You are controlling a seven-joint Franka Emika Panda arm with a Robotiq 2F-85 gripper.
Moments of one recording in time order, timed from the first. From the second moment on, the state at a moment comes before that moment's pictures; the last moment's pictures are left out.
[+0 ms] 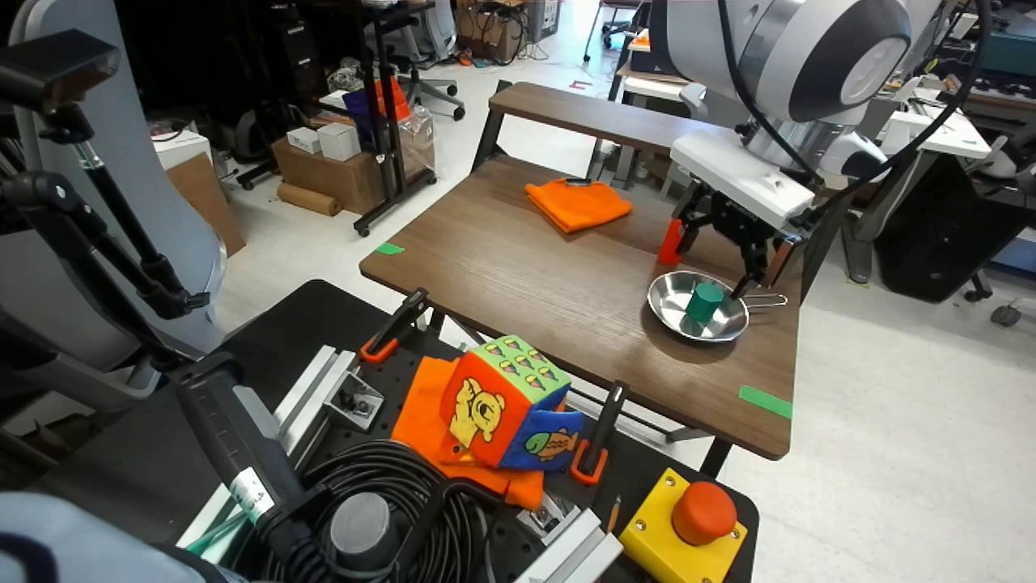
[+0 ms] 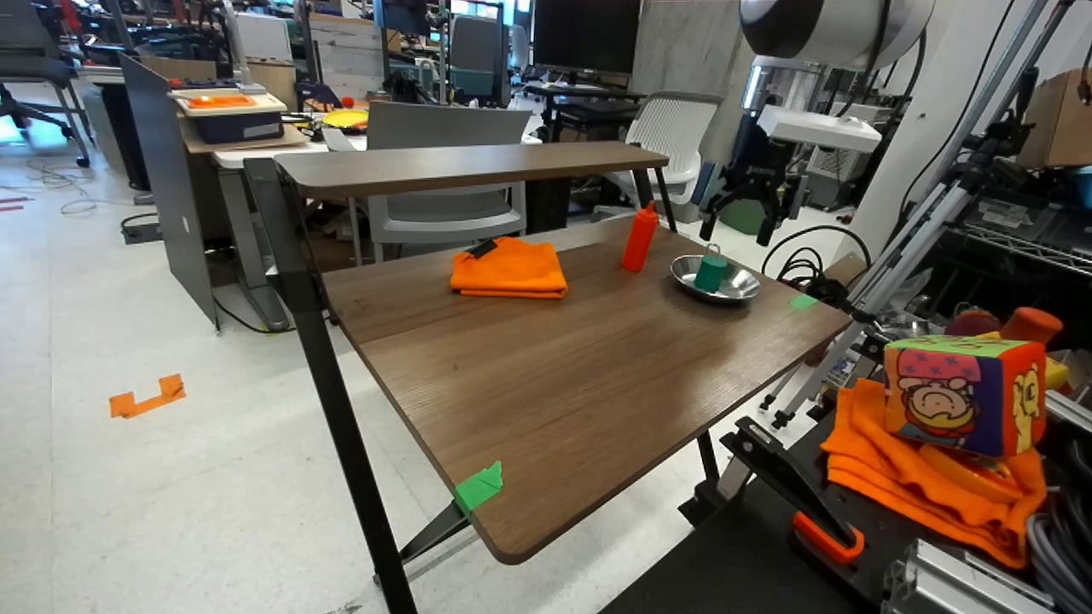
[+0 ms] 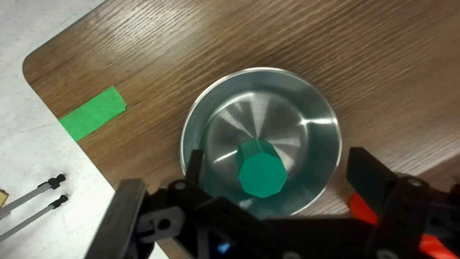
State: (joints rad) arm -0.12 0.60 -0.15 -1.93 0.19 2.43 0.07
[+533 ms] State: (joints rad) arm -0.11 0.74 -0.17 -1.81 0.04 2.43 0.14
